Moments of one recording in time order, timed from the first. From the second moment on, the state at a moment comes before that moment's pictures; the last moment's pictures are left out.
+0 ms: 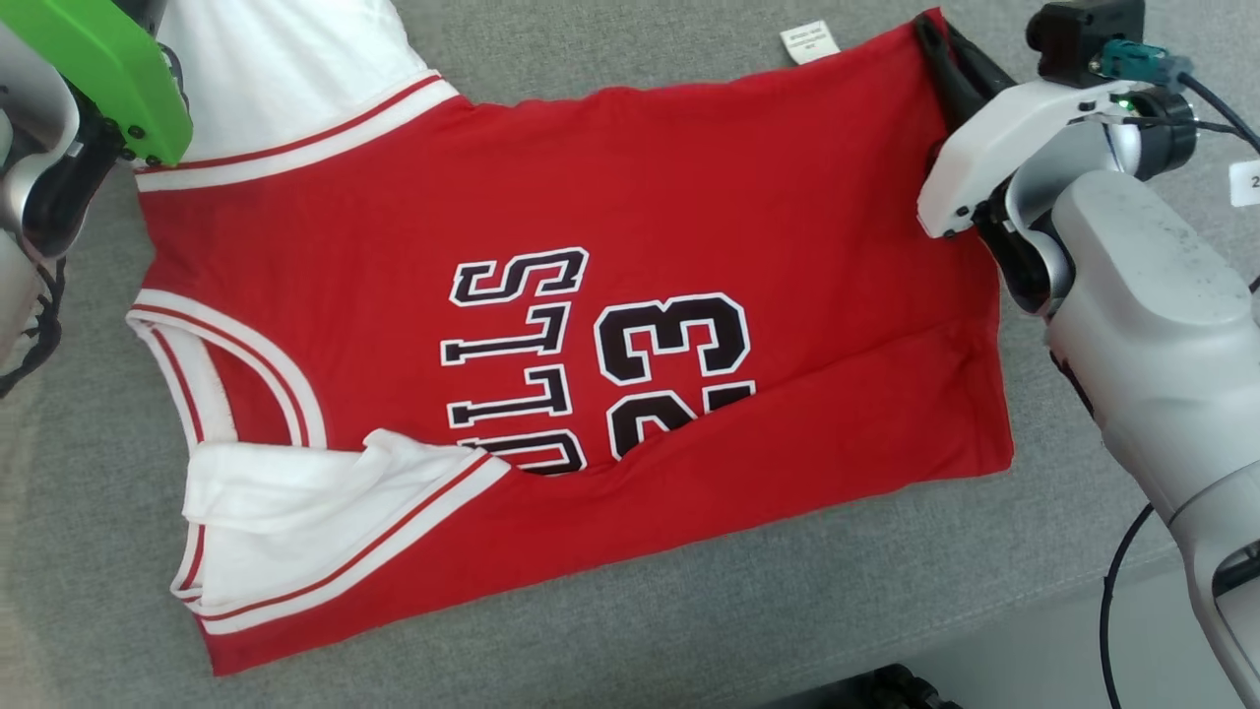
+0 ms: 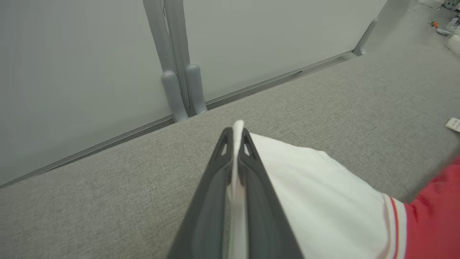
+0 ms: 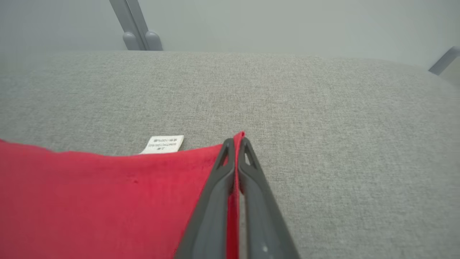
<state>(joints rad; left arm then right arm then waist) -1.35 0.59 -1.17 0.79 -1.15 -0.13 -0.08 -1.05 -0.26 0.56 0.91 0.61 0.13 -0.17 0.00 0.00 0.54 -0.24</state>
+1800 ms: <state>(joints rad) -0.16 0.35 -0.43 0.14 -0.74 -0.04 -0.26 -0.13 -0.26 0.03 0.32 0.53 0.13 -0.23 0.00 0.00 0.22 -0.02</state>
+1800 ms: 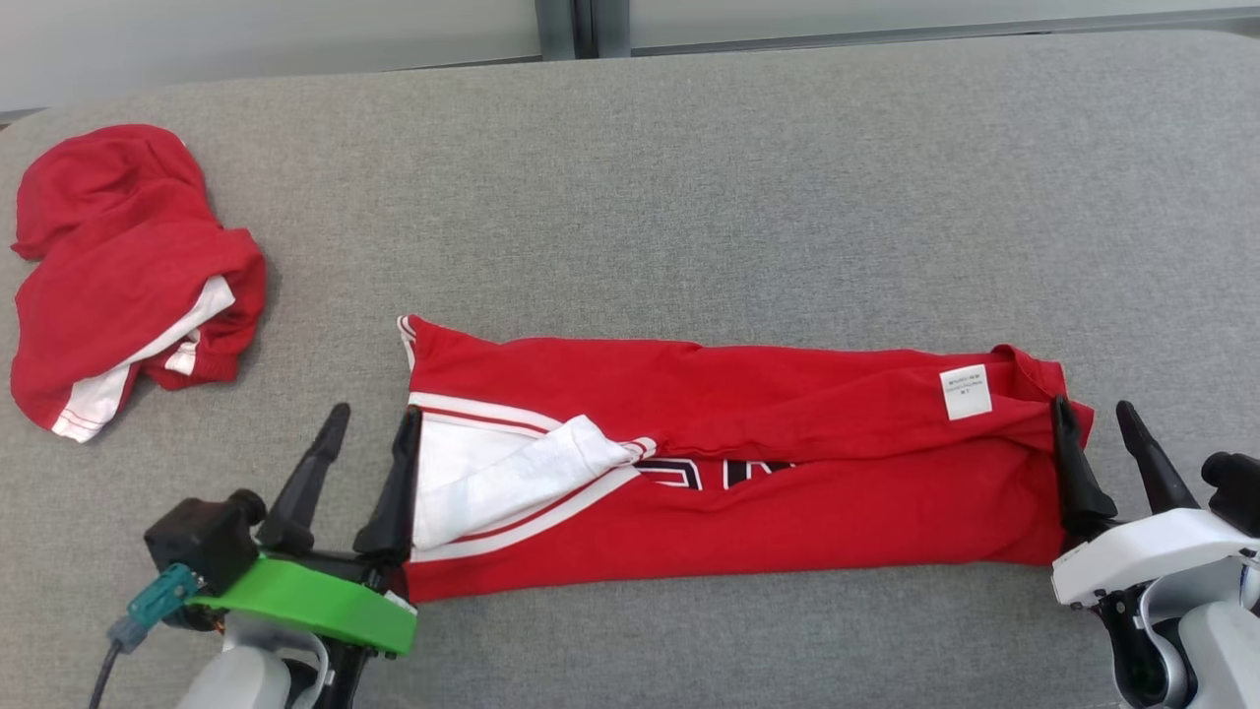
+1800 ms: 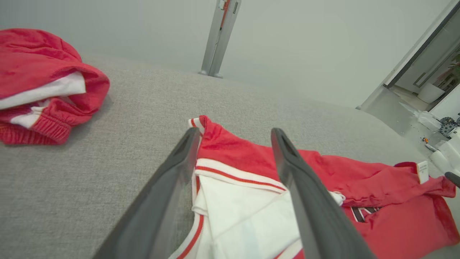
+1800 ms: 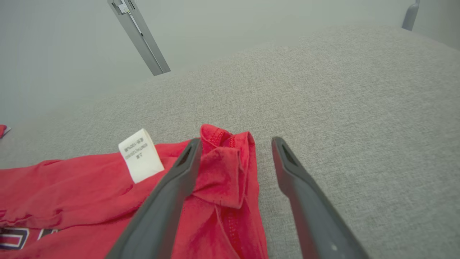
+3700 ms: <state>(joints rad) 0.01 0.06 0.07 0.09 -0.20 -0.13 -0.26 -0.28 -0.39 0.08 0.57 0.53 0.13 -0.21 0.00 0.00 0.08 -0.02</state>
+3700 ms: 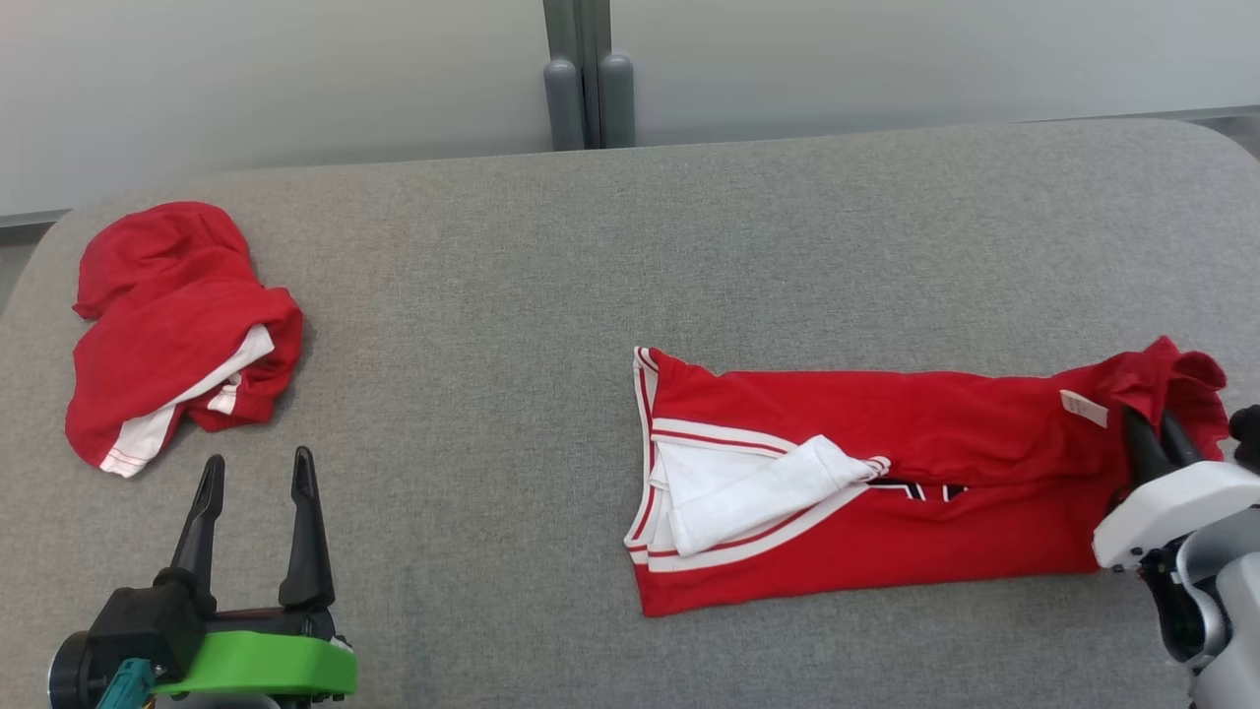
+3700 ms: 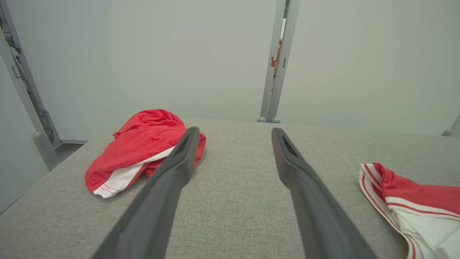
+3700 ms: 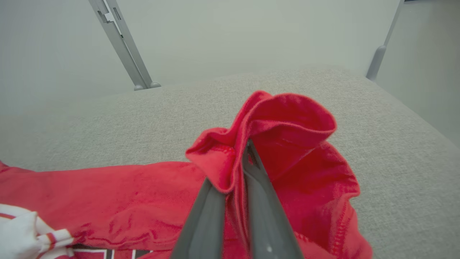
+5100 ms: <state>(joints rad) -0.02 0.05 0.02 0.14 -0.21 -0.13 -0.26 -0.35 -0.10 0.46 0.42 0.48 0.13 -0.17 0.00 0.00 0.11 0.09</state>
